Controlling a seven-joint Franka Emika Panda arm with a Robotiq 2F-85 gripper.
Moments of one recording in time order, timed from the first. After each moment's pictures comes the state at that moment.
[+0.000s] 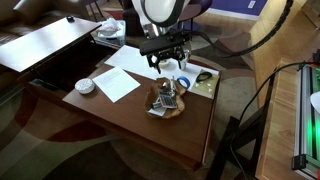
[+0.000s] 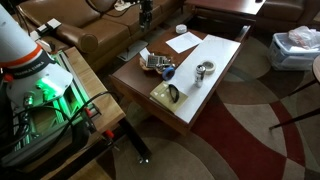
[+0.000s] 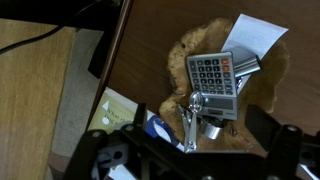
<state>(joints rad) 0.25 0.76 -0.01 -1.75 -0.05 2.17 1.21</state>
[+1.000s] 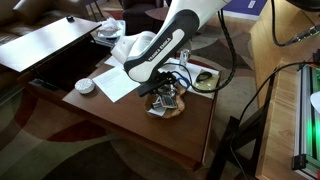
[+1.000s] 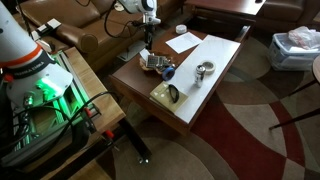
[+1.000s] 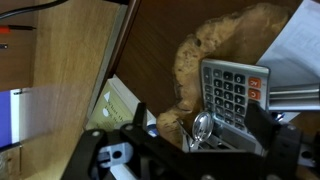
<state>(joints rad) 0.36 1.32 -0.06 -1.13 -0.16 1.82 1.22</state>
